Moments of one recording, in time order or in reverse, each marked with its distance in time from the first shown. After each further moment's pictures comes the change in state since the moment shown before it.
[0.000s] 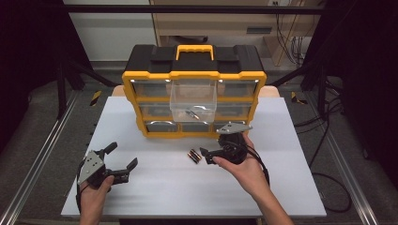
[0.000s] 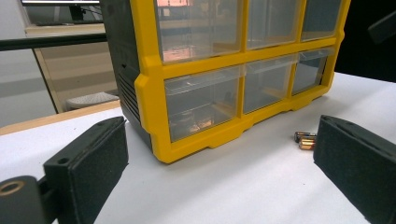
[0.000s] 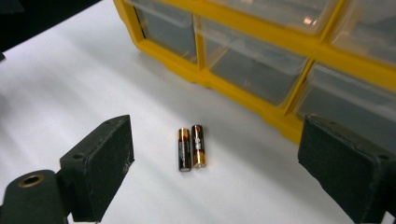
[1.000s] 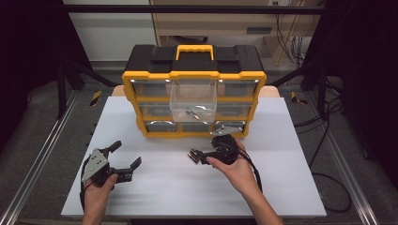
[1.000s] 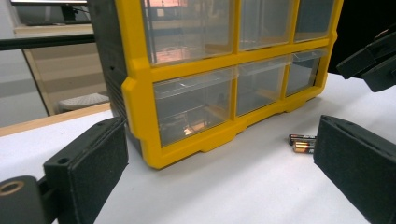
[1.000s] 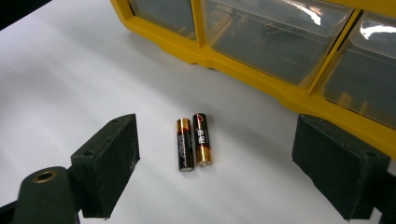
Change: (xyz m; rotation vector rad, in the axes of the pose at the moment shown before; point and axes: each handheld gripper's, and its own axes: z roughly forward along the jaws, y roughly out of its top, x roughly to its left) left arm -0.003 0.002 0.014 0.002 -0.038 0.003; right arm -0.002 -0.015 0.039 0.052 0.011 0.055
